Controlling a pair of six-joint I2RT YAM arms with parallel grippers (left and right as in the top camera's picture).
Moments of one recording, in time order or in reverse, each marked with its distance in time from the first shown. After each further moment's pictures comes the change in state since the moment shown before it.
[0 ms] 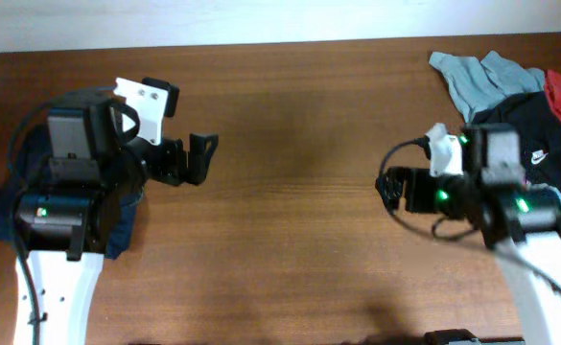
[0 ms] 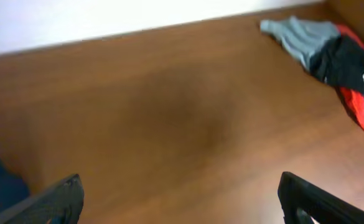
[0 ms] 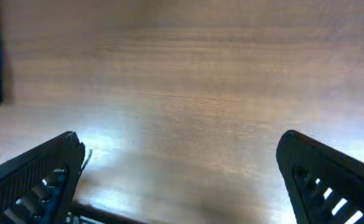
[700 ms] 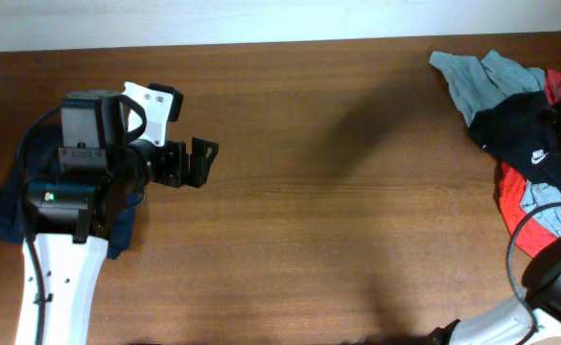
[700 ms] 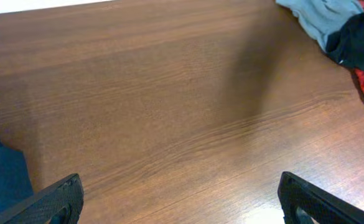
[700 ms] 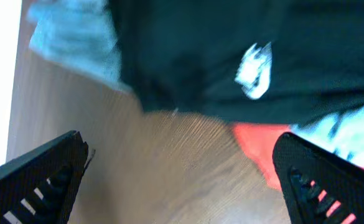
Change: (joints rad) left arm 0.000 0.051 0.004 -0.064 -0.029 0.000; right arm -0.722 0.717 0.443 0.283 0.020 0.289
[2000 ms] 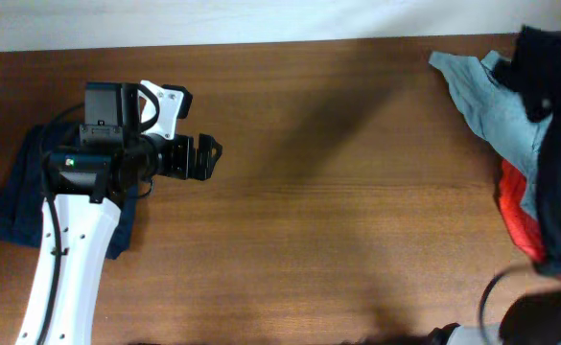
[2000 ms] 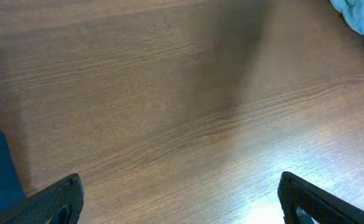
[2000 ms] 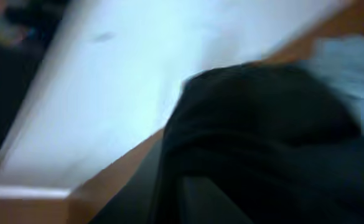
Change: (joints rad) left arm 0.000 0.122 0.010 -0.025 -0.012 0.005; right arm 0.080 -0.328 0.060 0.231 -0.485 0.020
